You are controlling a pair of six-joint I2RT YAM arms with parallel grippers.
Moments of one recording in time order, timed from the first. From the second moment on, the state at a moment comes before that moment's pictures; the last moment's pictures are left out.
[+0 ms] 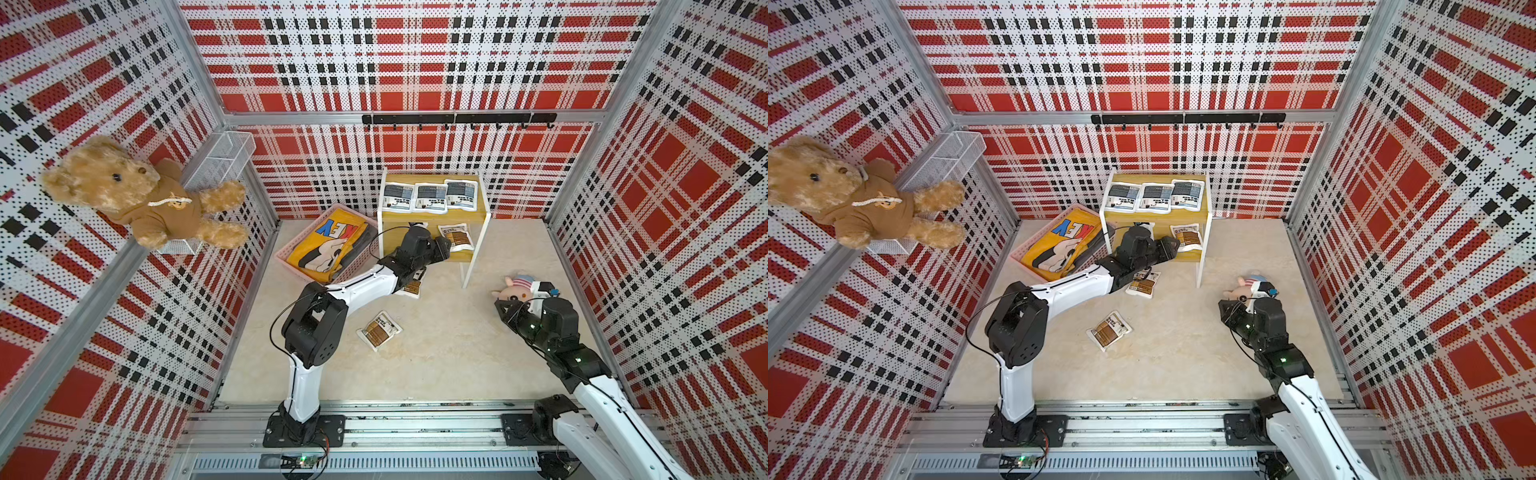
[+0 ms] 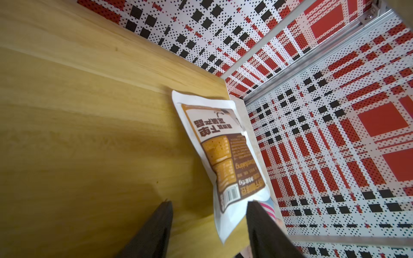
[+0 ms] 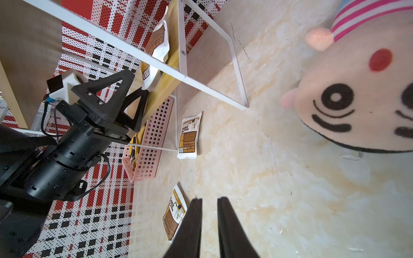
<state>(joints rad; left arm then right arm) -0.67 1.97 1.47 0.12 0.02 -0.78 0.21 0.67 0.49 -0.29 -0.21 0.89</state>
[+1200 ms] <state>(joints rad) -0.55 0.75 0.31 0.16 0.07 -1.06 0.58 1.24 0.51 0.10 -0.35 1.06</state>
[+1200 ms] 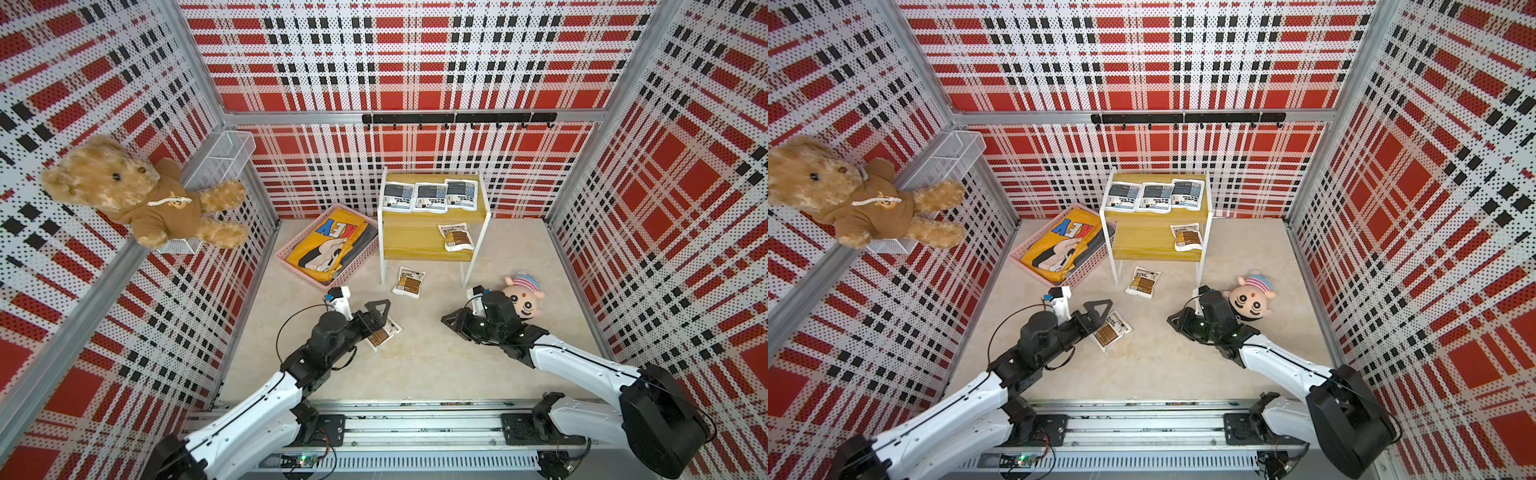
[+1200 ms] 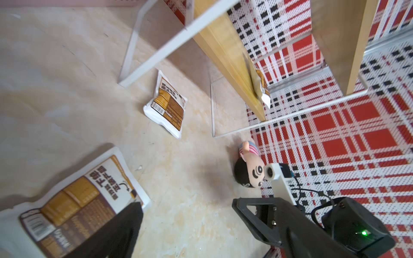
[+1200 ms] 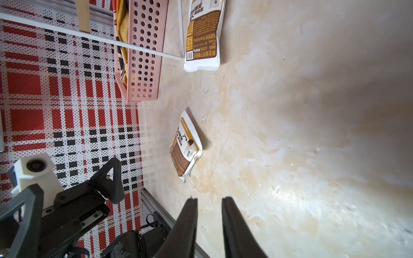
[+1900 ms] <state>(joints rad) -0.27 0.78 0.19 0.26 0.39 -1.12 0.63 1.70 0.63 0.45 -0.23 1.24</state>
